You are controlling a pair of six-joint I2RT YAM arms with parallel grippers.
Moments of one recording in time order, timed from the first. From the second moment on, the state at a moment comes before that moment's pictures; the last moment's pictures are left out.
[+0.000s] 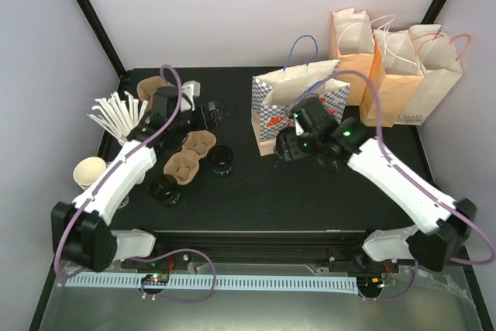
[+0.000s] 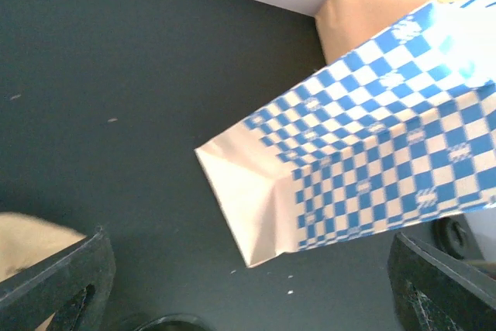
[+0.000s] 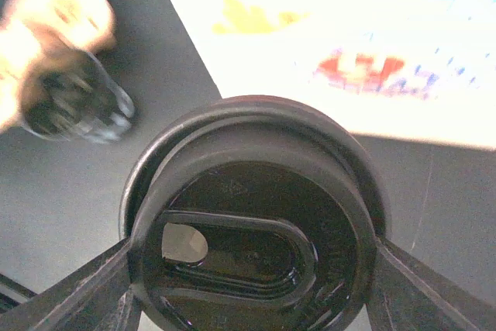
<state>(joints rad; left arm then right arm) -0.31 1.23 1.01 -0.32 0.26 -0.49 0.73 1.36 1.31 -1.00 0.11 0.34</state>
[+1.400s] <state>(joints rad) -0.49 2.15 2.25 -0.69 0.43 0.25 0.40 1.61 2.01 -1.27 -0.05 0.22</state>
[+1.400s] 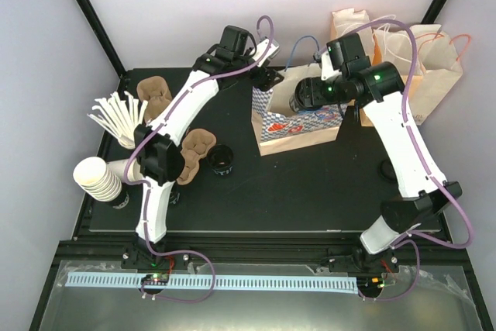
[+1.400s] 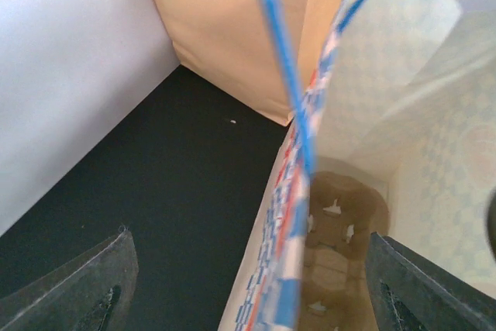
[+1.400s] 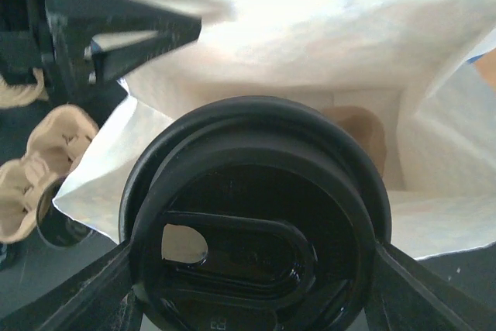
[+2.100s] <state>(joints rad) -0.67 2.17 2.30 -0.82 0.23 0.55 0.42 1.31 1.47 -1.22 -0.11 0.25</state>
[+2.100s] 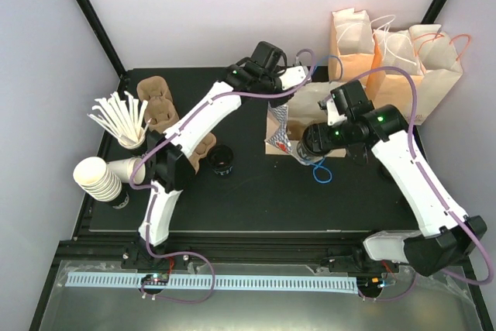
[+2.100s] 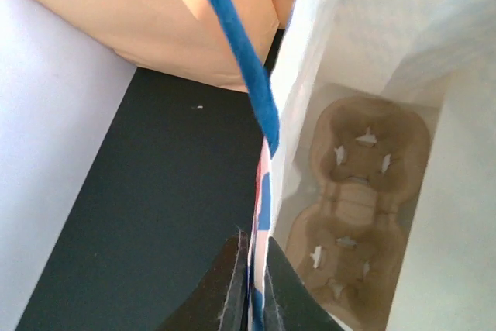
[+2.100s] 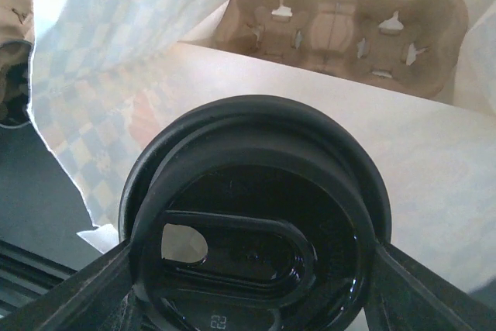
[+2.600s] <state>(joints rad) -0.80 1.68 1.85 -0.69 0.13 0.54 0.61 1.22 1.36 -1.11 0.10 0.24</state>
